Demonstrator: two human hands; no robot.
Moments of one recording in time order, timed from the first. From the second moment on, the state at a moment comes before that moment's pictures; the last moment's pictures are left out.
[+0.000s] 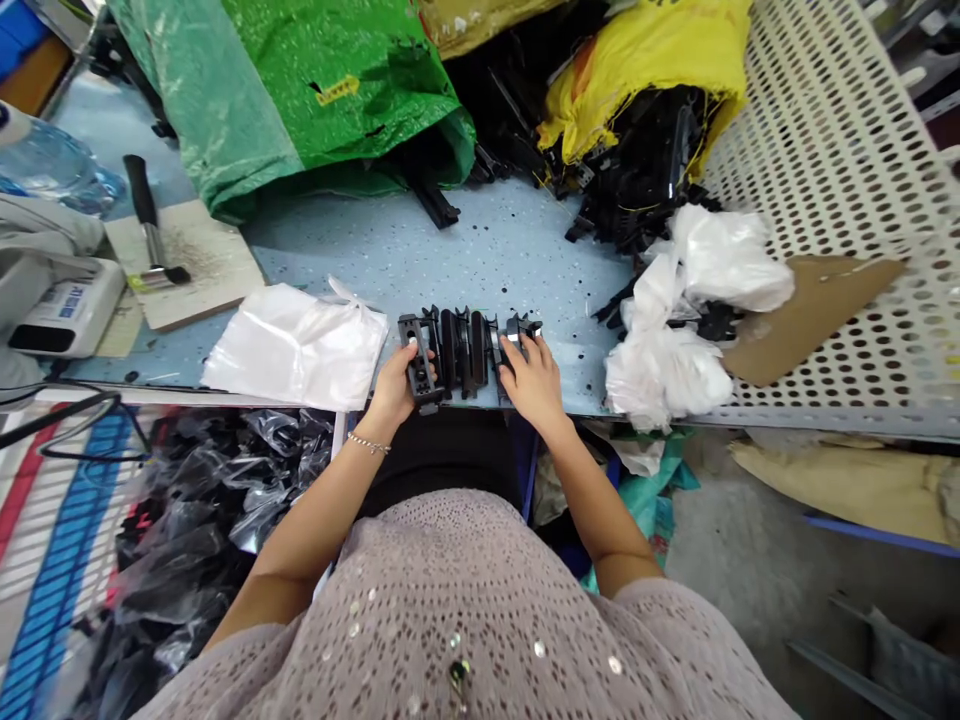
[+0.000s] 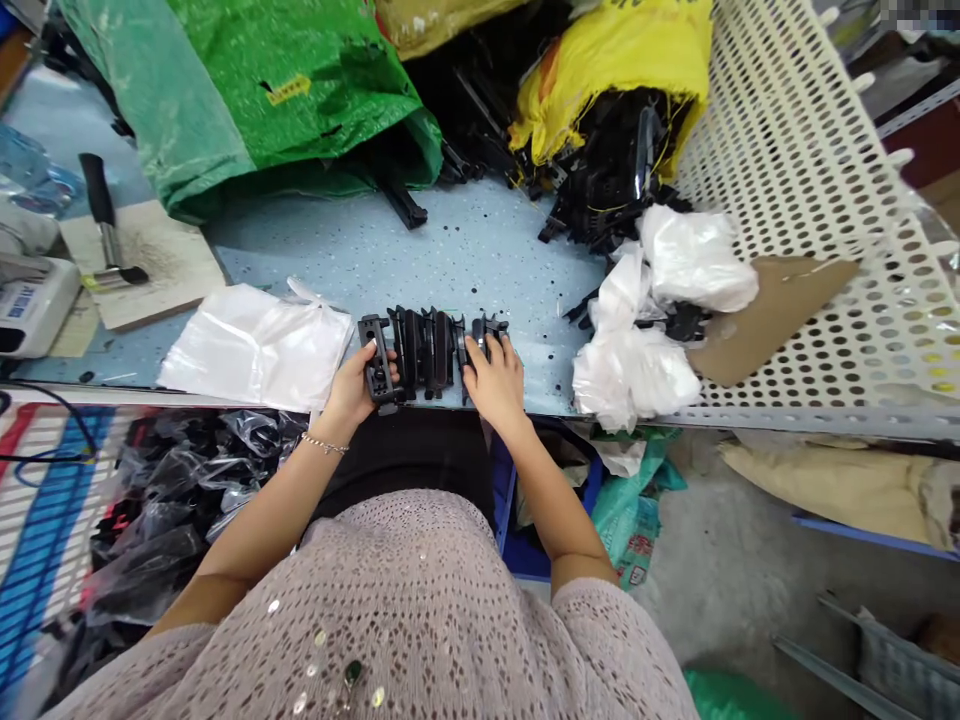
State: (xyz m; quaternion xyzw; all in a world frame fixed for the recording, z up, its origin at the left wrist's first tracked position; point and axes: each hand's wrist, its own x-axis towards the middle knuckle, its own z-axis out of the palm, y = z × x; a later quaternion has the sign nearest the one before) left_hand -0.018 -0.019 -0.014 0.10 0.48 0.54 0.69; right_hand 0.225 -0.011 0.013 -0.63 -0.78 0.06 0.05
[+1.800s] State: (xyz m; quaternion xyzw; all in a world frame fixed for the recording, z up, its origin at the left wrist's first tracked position) left_hand -0.167 -0.060 0.012 0.42 0.65 0.55 0.31; right_hand 0.052 -0.023 0.022 -0.39 -0.33 0.77 0.37
